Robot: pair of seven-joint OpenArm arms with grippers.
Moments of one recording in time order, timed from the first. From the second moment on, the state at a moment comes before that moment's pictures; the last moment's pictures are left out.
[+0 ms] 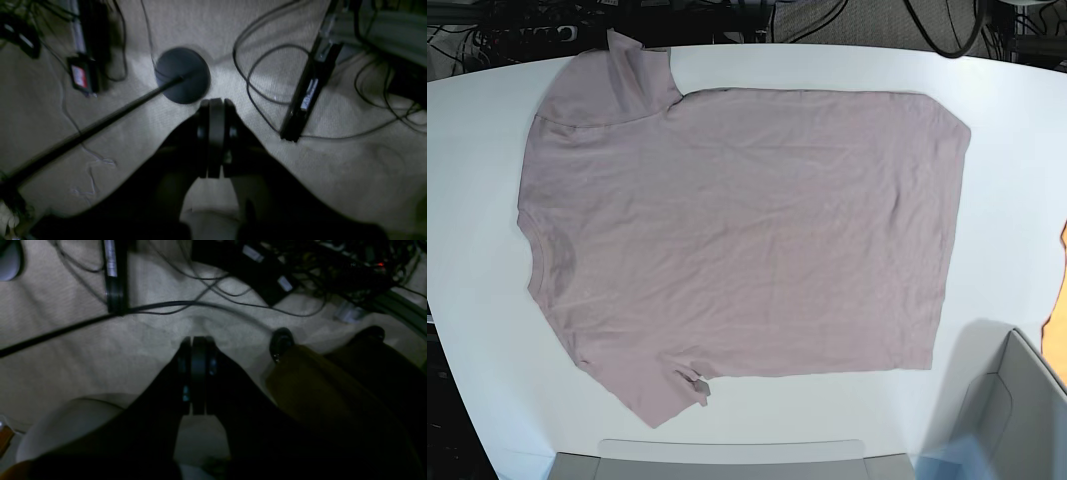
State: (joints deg) left arm 44.0 -2.6 -13.5 57.2 -1.5 3.2 6.9; right arm -44.8 28.8 -18.2 57.9 20.3 5.1 -2.9
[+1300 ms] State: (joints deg) left arm 61.2 -1.6 -13.5 116.9 -1.5 2.8 17.5; right arm -54.4 32.7 11.3 119.8 23.4 4.2 -16.3
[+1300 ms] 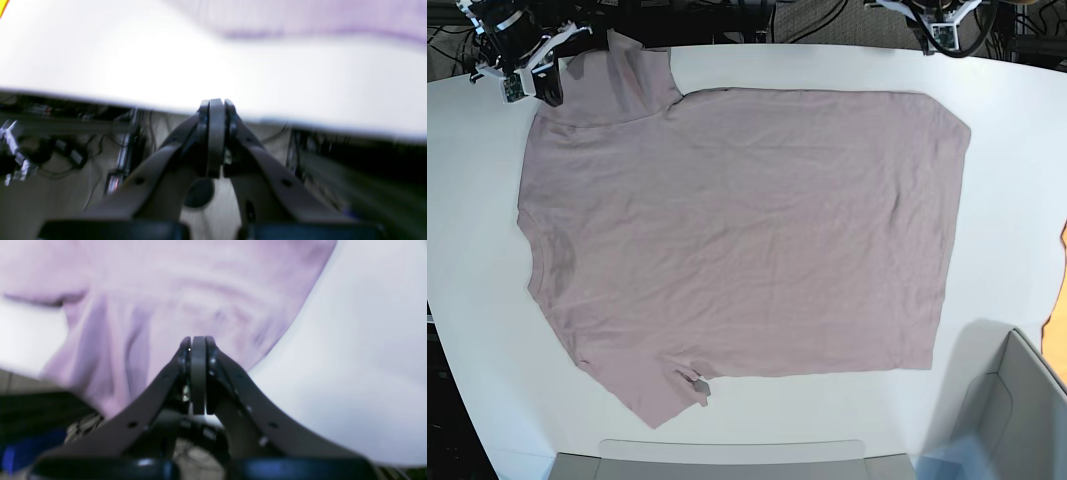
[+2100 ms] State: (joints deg) left arm 43.3 -6.3 -6.5 117.1 -1.5 3.1 27.0; right arm -34.1 23.8 20.3 120.0 37.3 5.3 -36.0
